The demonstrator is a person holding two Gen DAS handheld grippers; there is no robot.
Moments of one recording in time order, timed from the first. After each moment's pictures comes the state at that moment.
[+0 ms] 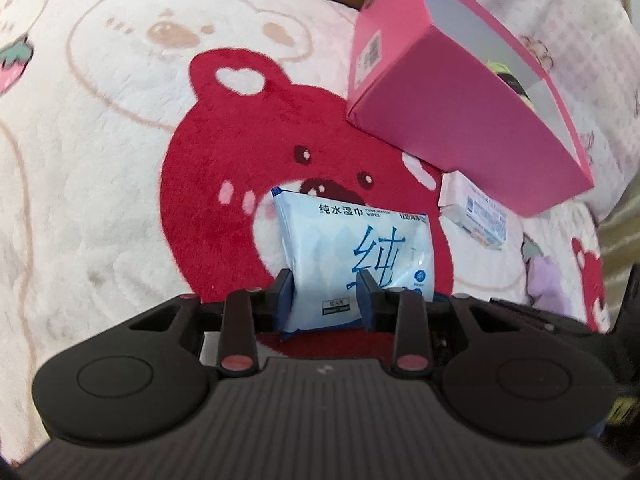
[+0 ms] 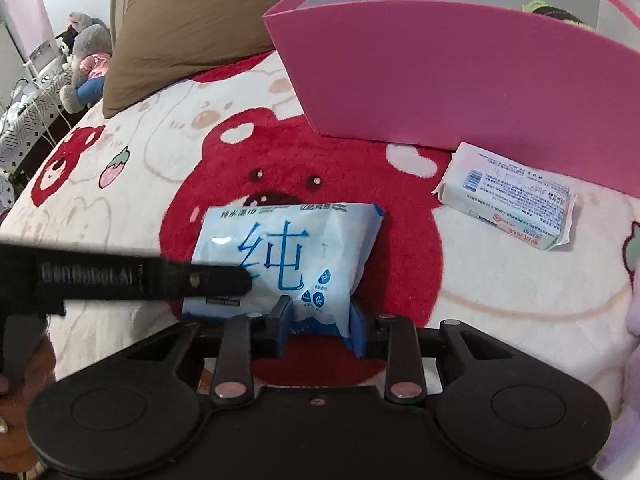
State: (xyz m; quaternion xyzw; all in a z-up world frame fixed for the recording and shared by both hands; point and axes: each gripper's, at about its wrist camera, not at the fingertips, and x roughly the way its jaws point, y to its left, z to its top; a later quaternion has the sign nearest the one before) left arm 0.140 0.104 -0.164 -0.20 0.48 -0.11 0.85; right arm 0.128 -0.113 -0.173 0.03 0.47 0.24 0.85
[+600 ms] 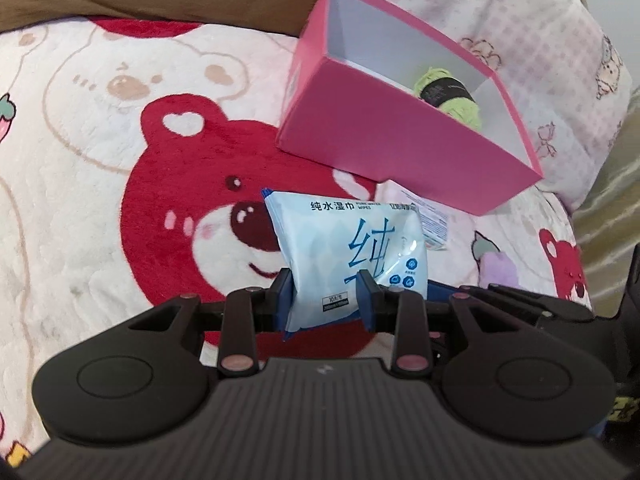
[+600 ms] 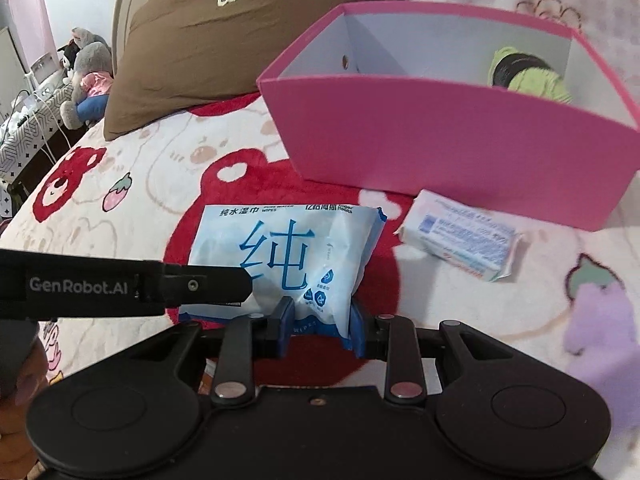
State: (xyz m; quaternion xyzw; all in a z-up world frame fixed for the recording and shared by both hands) left arm 0.121 0.069 -0.117 -0.18 0.45 -0.13 0.87; right arm 0.108 -0.130 -0.131 0.00 0.43 0.22 0.88
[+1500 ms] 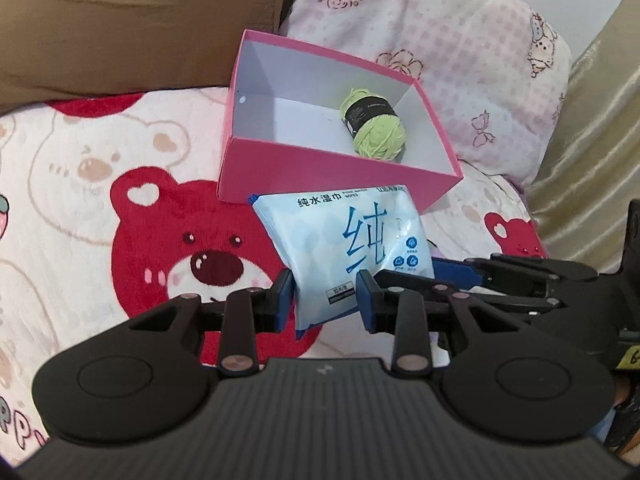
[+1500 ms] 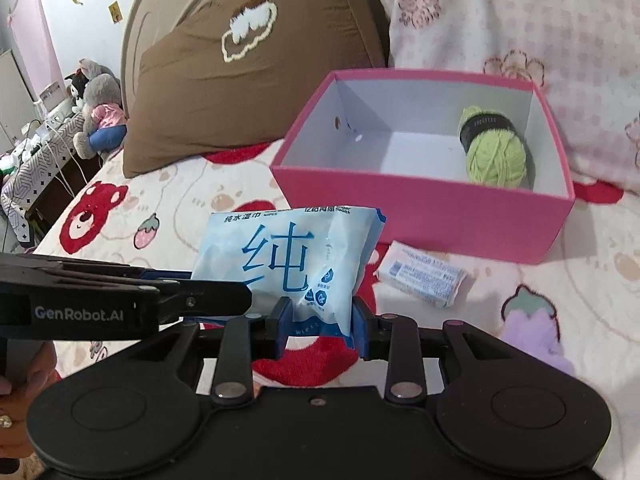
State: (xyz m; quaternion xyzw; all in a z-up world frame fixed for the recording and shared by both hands) left arm 0.109 0.052 -0.030 -0.12 0.44 -0.19 0.87; right arm 0.088 -0.158 -0.046 0.02 0.41 0.22 0.89
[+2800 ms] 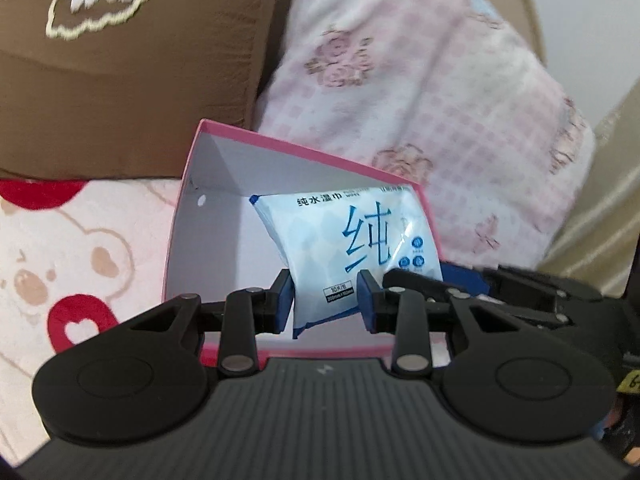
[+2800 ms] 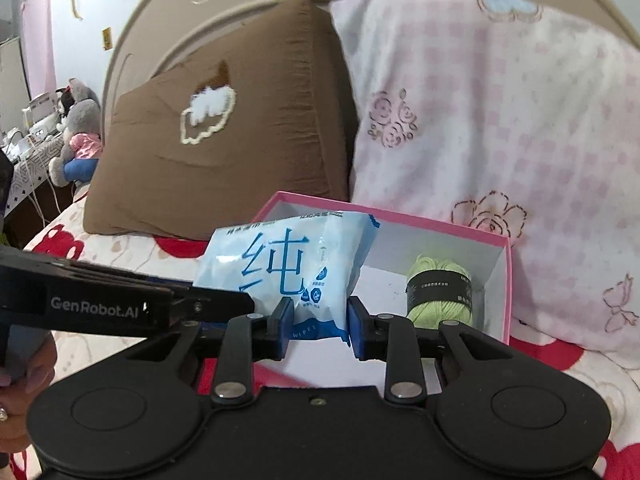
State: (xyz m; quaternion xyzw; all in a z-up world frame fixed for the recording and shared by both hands) left arm 0.265 0.015 -0.007 -0.18 0.41 -0.19 0.87; right arm 0.229 -0.191 0.011 -0.02 0.35 0.22 0.91
